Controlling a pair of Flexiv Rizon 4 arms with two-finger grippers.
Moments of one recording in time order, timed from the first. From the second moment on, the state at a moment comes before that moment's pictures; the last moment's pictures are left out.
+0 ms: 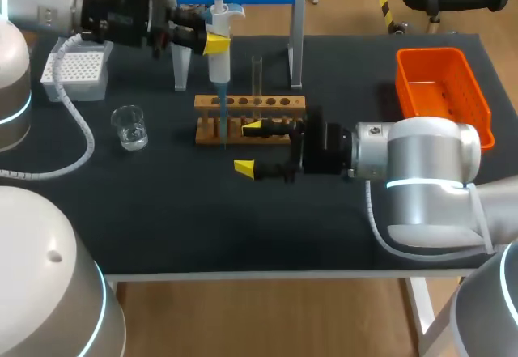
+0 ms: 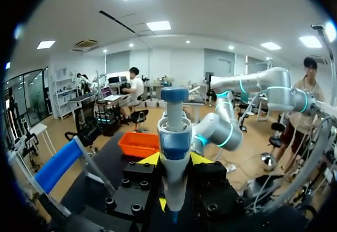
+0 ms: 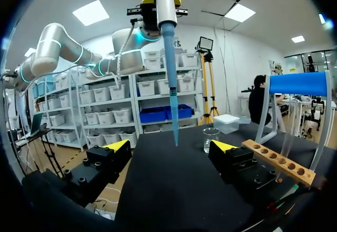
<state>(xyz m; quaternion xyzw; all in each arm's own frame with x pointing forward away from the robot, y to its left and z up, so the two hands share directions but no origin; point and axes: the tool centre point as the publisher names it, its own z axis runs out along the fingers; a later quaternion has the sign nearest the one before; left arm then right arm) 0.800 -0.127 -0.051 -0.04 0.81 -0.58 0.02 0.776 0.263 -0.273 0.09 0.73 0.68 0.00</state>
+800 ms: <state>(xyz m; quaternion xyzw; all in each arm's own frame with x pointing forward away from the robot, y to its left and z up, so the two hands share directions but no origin) 0.843 0.003 -0.057 -0.11 0.82 -0.56 0.09 0.776 0.263 -0.273 0.09 0.73 0.68 0.00</state>
